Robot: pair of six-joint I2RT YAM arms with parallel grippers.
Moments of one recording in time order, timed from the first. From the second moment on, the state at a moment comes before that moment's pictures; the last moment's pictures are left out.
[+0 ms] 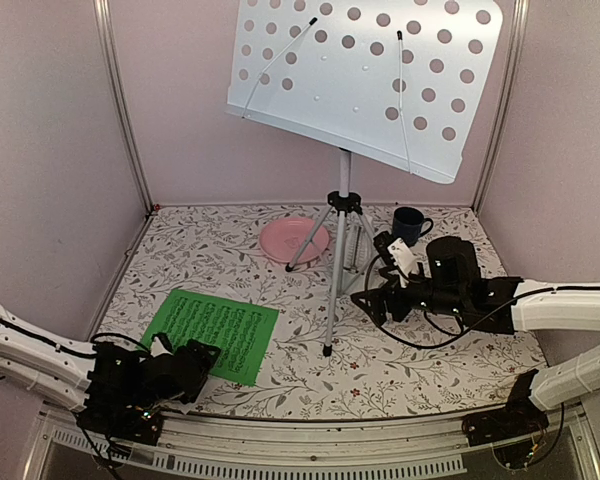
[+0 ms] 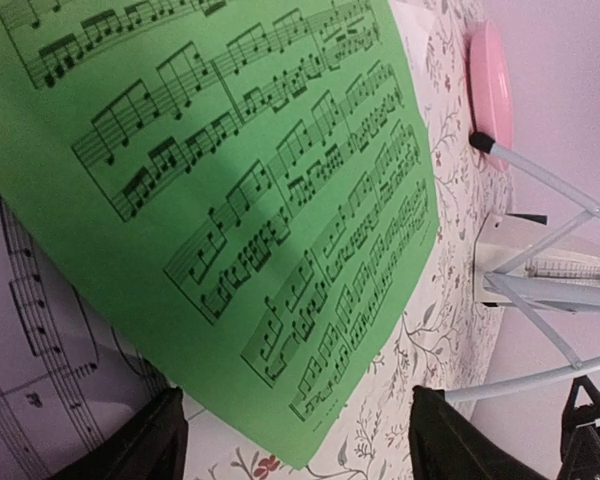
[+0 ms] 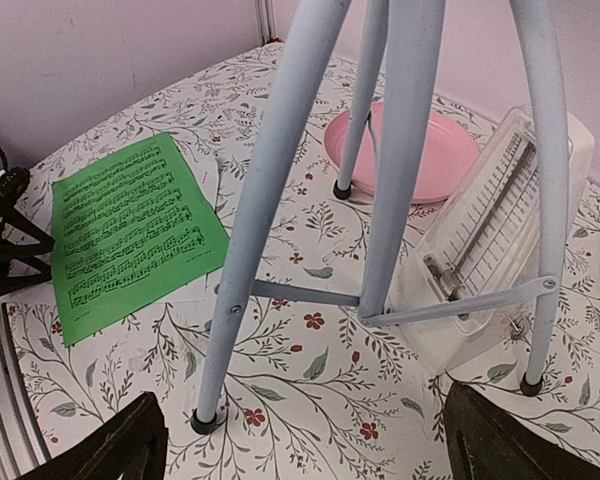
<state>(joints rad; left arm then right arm) -1.37 1.00 0.25 -0.19 -0.68 -2.05 0.86 1.22 0.65 0.12 0.02 0.08</state>
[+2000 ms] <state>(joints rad) -0.85 0.94 0.54 0.08 -0.32 -0.50 0.87 1.29 0.78 0.12 -0.23 0.05</state>
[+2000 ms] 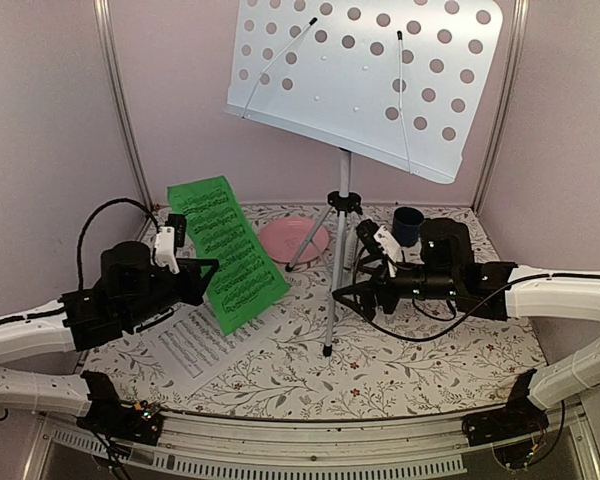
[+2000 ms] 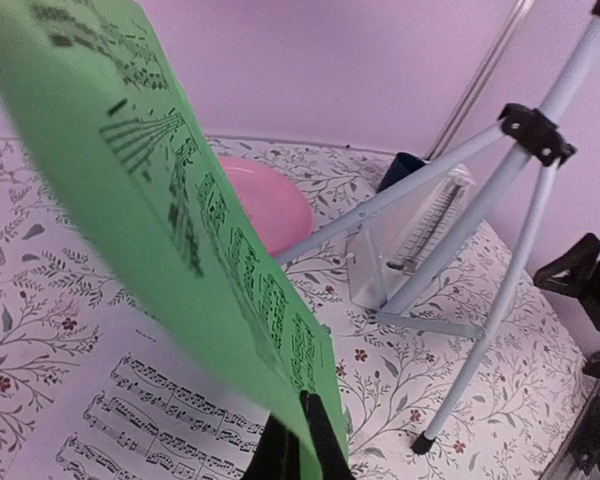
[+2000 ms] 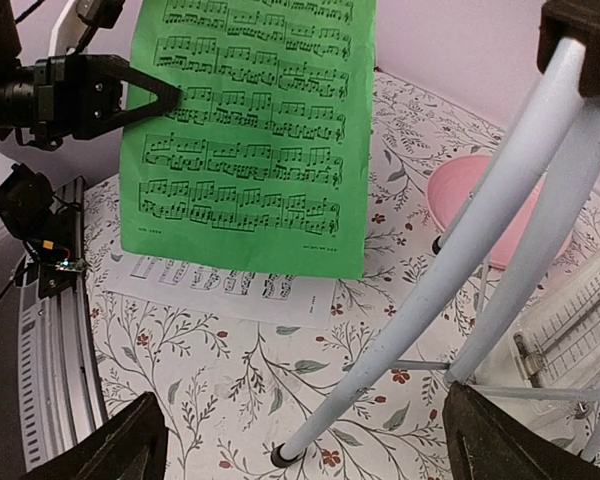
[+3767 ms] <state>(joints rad) -0.85 0.58 0.58 0.10 0.46 -0.17 0.90 1.24 0.82 0.23 -0.50 0.17</state>
